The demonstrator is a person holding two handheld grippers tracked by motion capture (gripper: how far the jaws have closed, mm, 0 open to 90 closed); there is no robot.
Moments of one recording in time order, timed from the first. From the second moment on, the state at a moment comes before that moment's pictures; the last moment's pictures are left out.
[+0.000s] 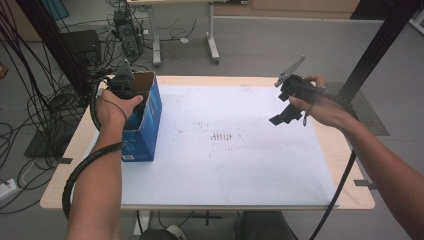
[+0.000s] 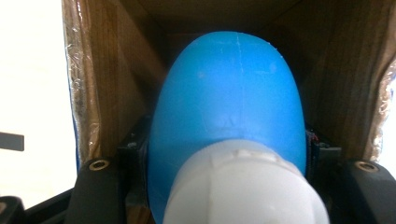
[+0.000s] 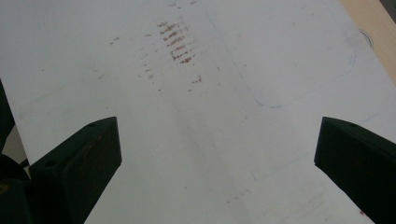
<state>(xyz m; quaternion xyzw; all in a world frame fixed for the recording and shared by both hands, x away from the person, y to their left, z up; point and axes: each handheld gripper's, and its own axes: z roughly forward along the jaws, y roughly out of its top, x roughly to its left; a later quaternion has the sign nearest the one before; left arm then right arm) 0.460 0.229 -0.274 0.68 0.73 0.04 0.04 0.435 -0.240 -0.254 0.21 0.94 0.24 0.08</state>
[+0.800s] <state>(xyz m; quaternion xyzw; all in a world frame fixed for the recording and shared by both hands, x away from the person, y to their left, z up) 0.460 0.228 -0.274 0.68 0.73 0.04 0.04 0.435 -0.242 -0.253 0.22 0.94 0.24 0.09</state>
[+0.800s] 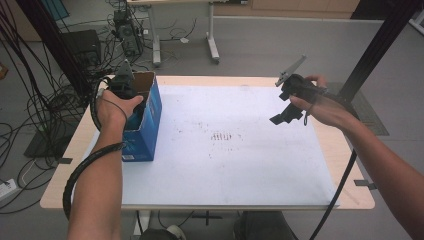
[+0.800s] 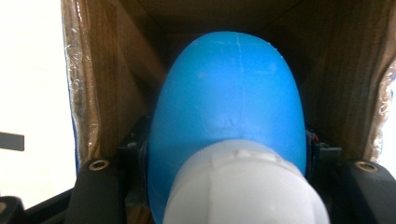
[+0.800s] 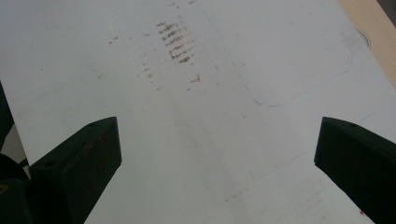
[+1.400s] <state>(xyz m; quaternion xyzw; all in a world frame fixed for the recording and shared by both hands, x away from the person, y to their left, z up) 0.459 0.228 -0.274 0.68 0.73 0.04 0.04 0.435 -0.243 -0.252 0.22 0.94 0.24 0.09</state>
